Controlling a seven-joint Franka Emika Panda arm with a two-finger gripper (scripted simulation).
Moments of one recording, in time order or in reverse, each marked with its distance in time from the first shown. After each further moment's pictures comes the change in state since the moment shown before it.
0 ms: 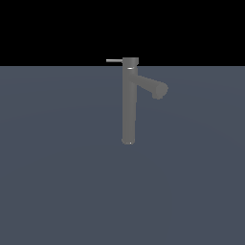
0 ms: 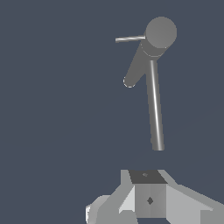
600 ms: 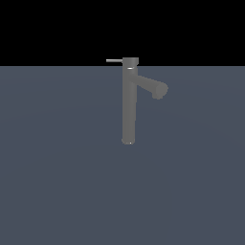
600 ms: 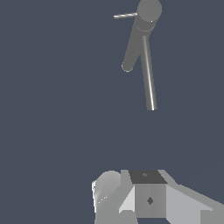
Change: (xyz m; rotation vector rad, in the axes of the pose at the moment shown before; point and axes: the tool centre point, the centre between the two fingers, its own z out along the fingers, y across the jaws) arm -0.077 -0.008 -0.049 -0.003 -0.006 0.038
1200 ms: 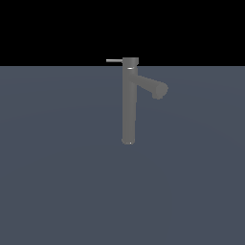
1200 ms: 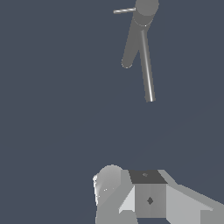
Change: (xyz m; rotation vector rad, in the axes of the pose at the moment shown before) arm -0.021 -0.002 -0.013 -0.001 -0.003 0.010
